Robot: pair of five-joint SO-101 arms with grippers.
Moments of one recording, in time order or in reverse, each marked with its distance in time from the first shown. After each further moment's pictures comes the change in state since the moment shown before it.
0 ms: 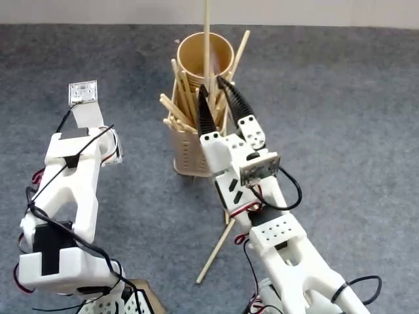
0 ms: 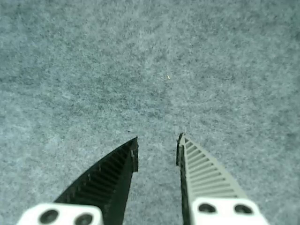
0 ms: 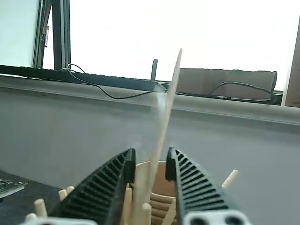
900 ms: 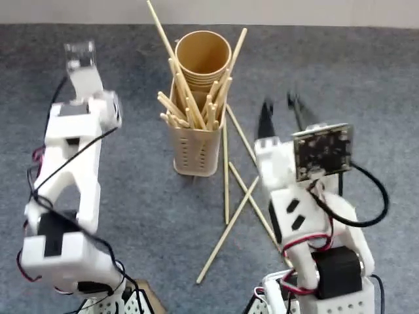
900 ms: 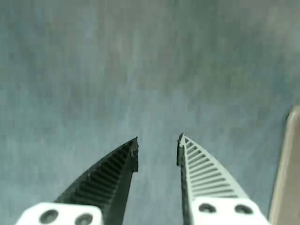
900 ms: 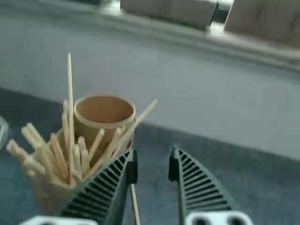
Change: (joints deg) left arm 2.3 8.4 -24.2 -3.4 0.0; right arm 12.0 -34.8 -34.4 96.0 0.4
